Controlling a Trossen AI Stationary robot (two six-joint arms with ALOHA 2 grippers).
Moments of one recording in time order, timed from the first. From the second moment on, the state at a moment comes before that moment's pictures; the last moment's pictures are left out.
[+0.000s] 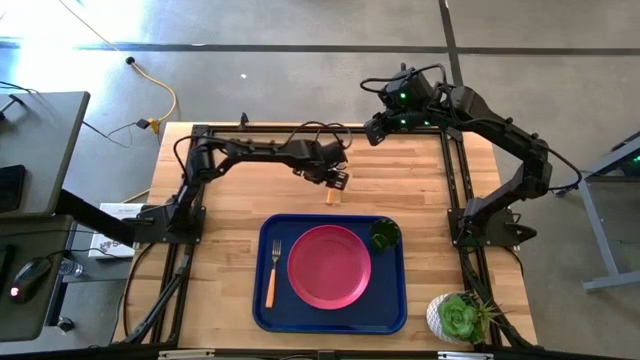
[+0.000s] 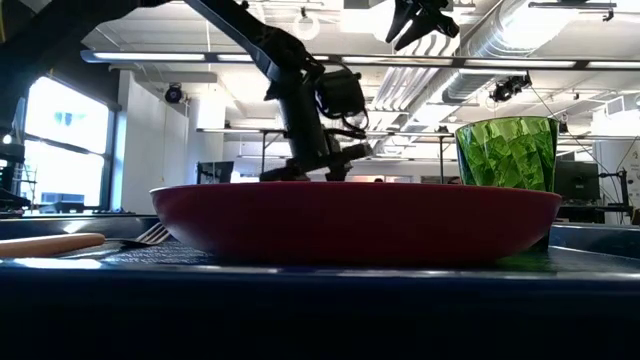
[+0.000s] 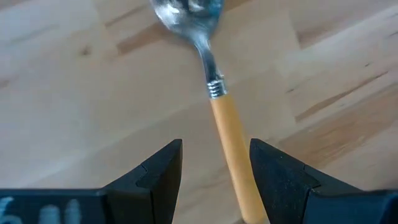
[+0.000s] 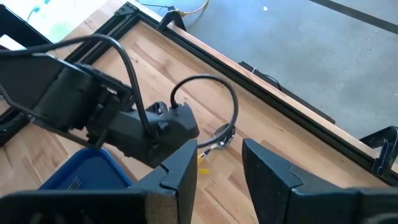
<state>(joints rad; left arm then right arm) 0.31 2.14 1.60 -0.67 -0.04 -0.82 -0.43 1.49 1.79 -1.08 0.11 0.40</state>
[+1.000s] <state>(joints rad) 0.29 2.23 1.60 -0.61 -0.07 -0.82 -0.43 1.49 1.79 -1.08 0.11 0.42</state>
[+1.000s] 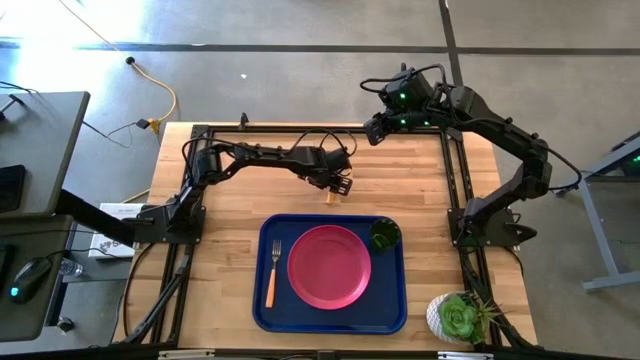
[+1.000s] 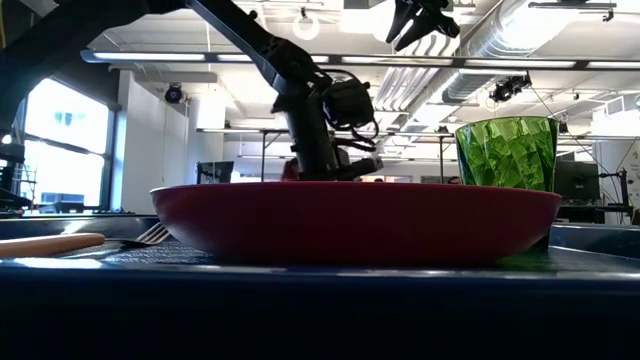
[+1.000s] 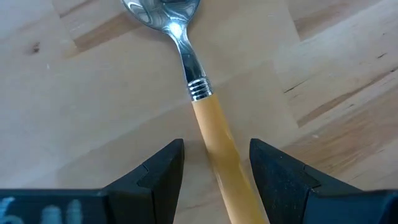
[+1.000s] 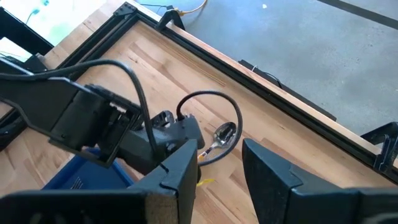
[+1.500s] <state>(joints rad) 0.29 2.23 1.60 -0.68 -0.18 -0.66 -0.43 1.49 1.79 -1.08 0.11 0.42</state>
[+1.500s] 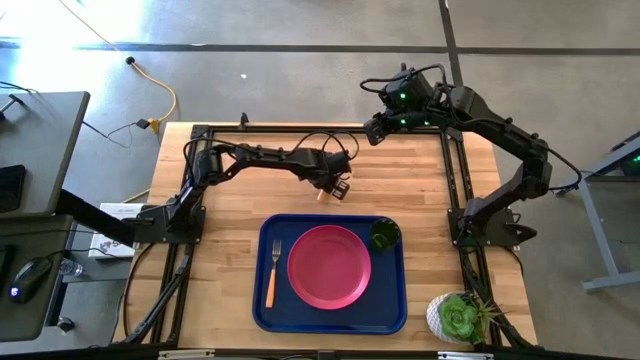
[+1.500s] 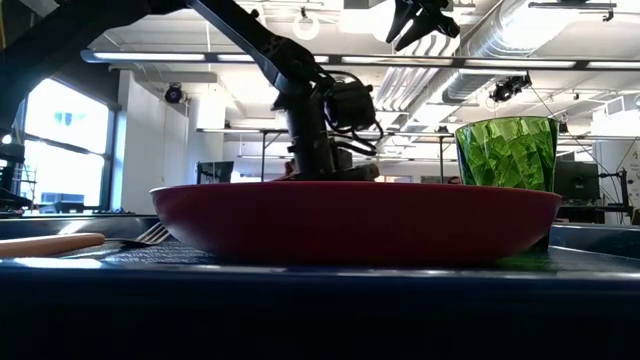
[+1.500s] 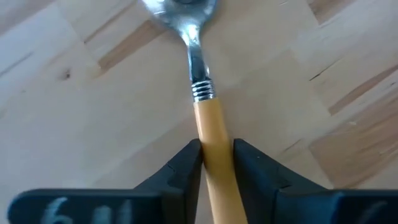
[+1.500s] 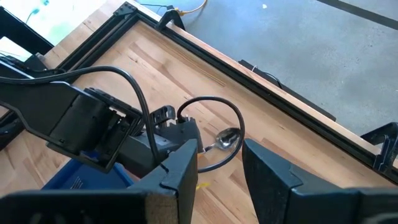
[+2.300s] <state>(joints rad) 0.28 2.20 1.62 -0.74 -0.06 -0.59 -0.43 1.49 1.79 -1.08 0.11 0.42</state>
